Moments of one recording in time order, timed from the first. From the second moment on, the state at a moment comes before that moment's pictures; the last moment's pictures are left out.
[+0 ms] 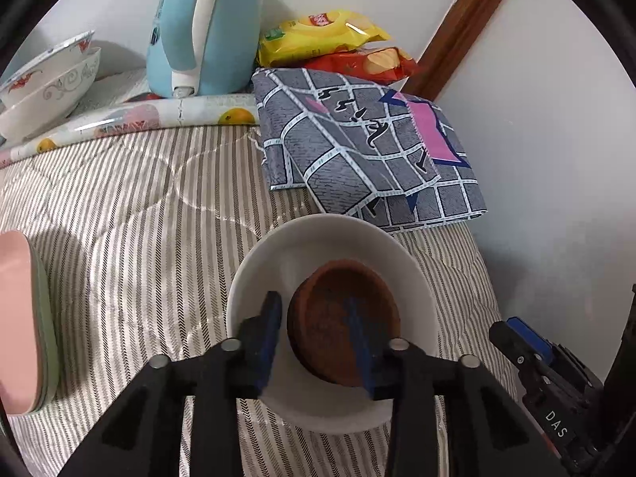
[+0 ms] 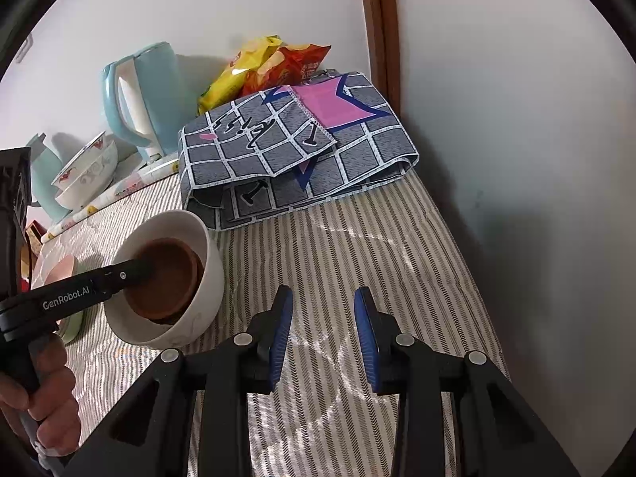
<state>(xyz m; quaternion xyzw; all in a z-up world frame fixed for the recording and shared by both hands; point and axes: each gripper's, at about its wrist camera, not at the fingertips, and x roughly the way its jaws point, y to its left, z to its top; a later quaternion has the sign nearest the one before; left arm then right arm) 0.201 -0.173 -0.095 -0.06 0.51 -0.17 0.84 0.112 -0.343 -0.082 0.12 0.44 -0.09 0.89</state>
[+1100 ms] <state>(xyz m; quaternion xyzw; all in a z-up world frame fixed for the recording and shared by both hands) 0.196 -0.119 -0.080 -0.09 0.49 -0.14 0.85 0.148 -0.287 -0.075 0.12 0.45 -0.03 0.88</state>
